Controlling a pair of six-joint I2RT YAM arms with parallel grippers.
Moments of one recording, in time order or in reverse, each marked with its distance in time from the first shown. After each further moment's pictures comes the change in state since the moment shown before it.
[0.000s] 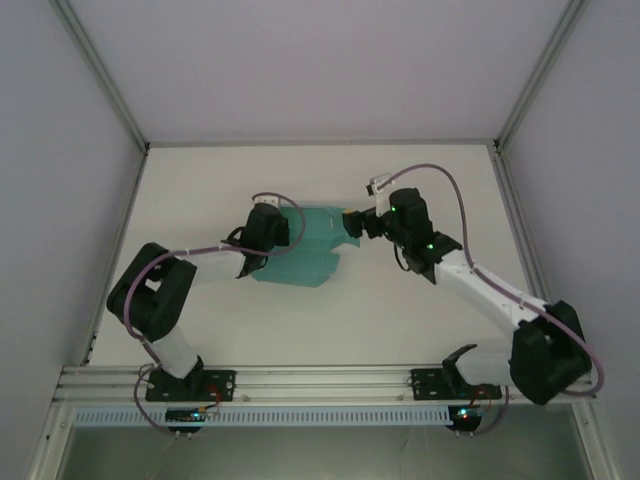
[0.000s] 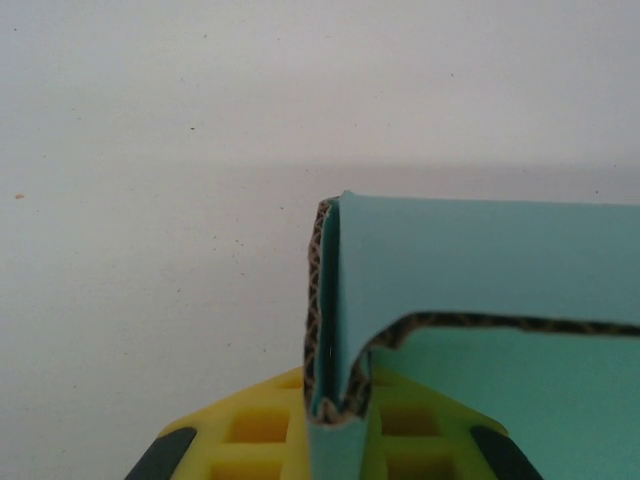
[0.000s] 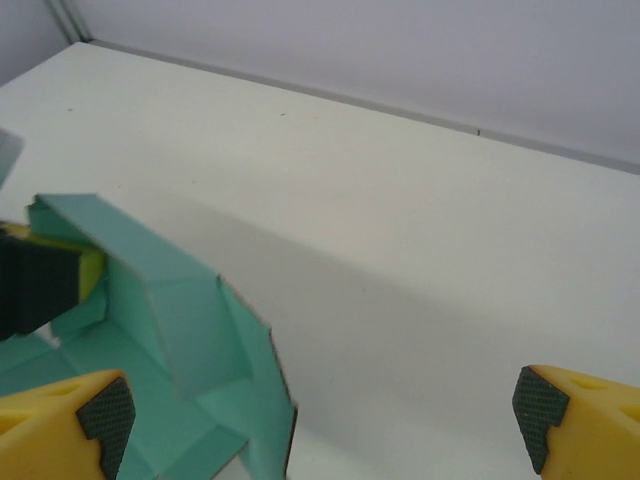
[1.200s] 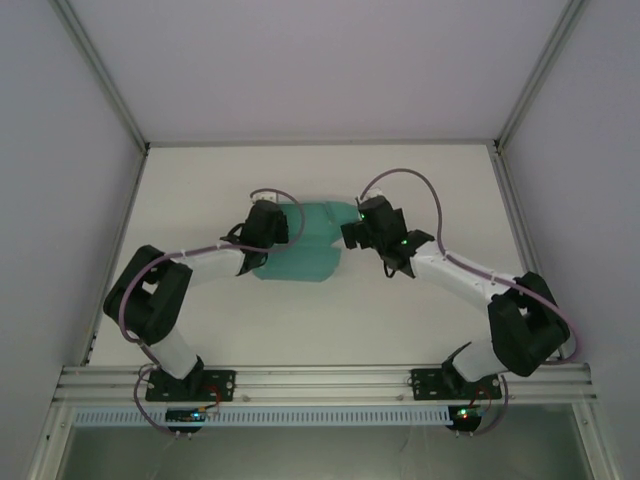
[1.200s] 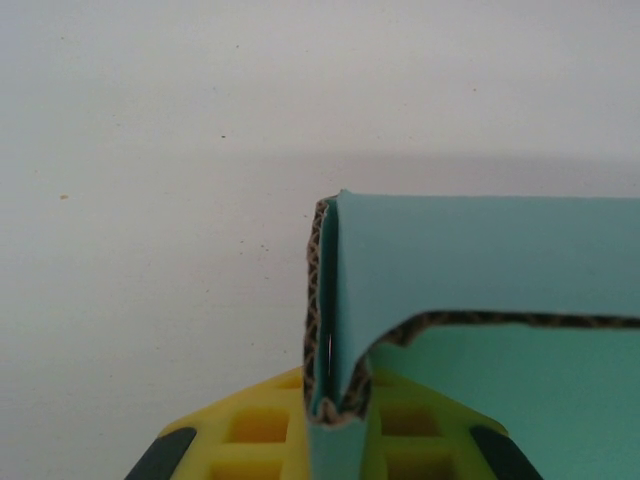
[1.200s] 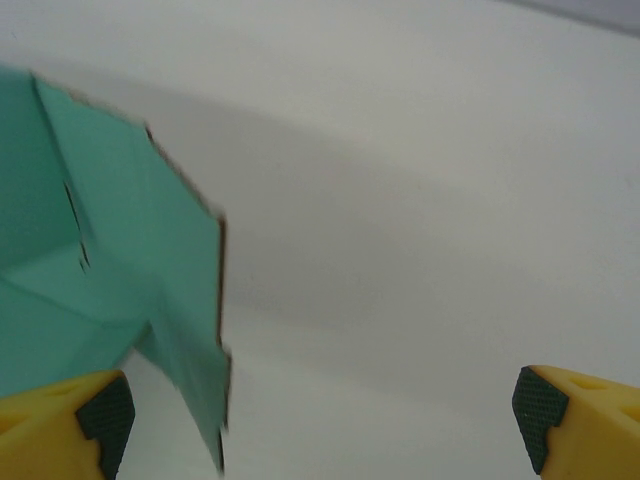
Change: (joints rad) left arm -0.001 -0.024 0.034 -0.085 -0.052 -0.030; right arm 0.104 0.138 0.034 -0.204 0.301 0.111
